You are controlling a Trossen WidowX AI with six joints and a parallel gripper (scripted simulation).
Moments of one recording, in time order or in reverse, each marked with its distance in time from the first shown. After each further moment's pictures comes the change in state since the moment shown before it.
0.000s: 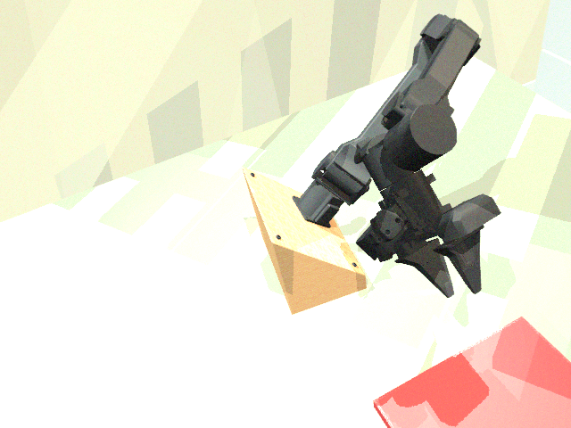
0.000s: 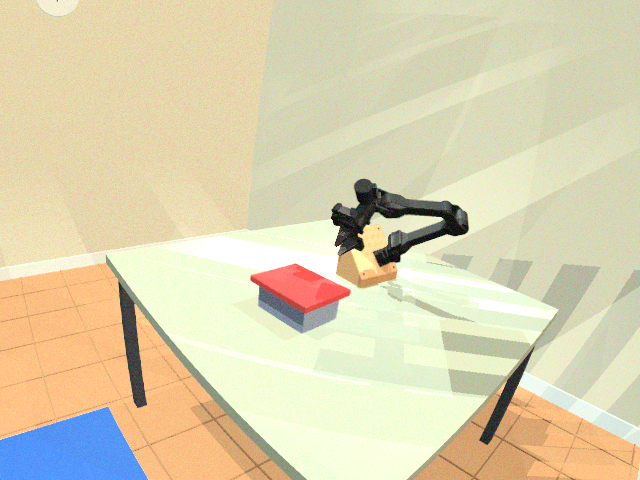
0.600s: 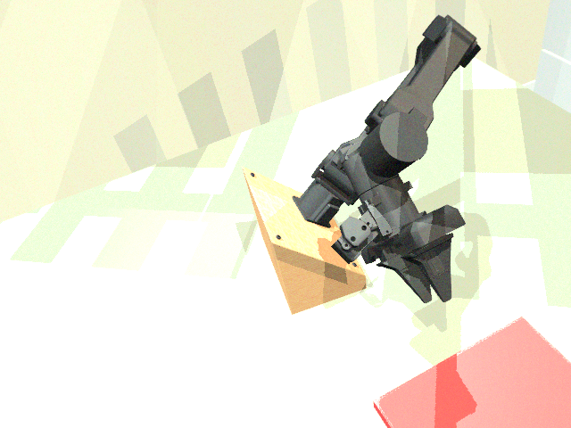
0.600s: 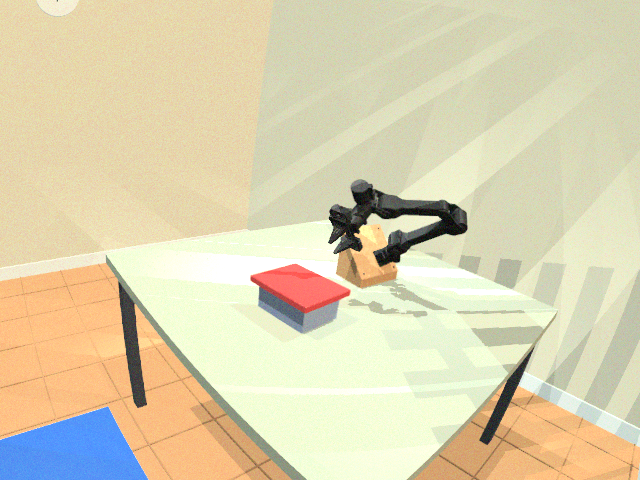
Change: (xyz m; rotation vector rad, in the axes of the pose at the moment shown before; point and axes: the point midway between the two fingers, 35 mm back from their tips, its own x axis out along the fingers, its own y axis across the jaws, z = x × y) arm -0.006 -0.018 0.026 0.156 -0.051 0.024
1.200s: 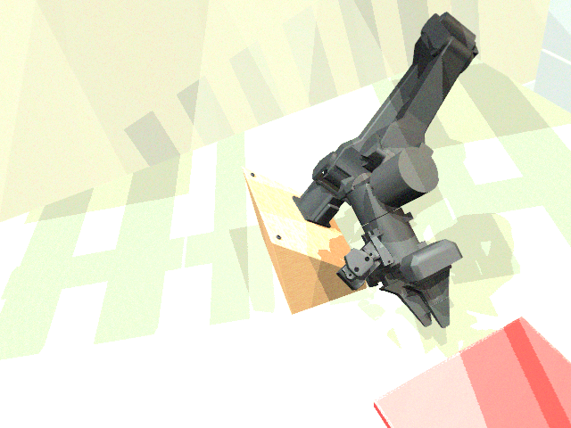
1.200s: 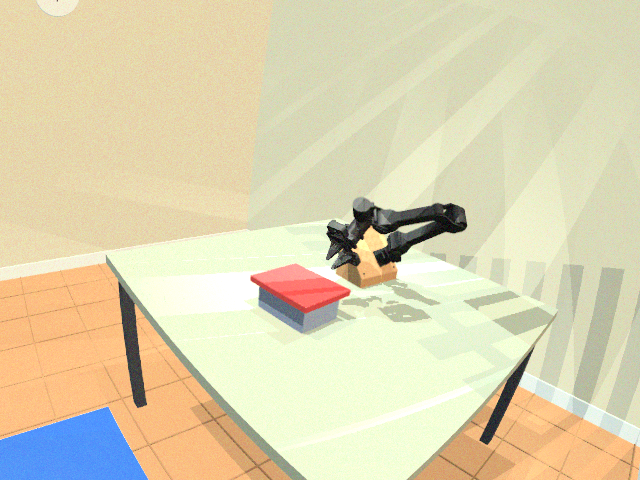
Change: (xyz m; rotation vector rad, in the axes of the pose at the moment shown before) arm 0.034 -0.039 -0.002 0.013 0.005 -0.006
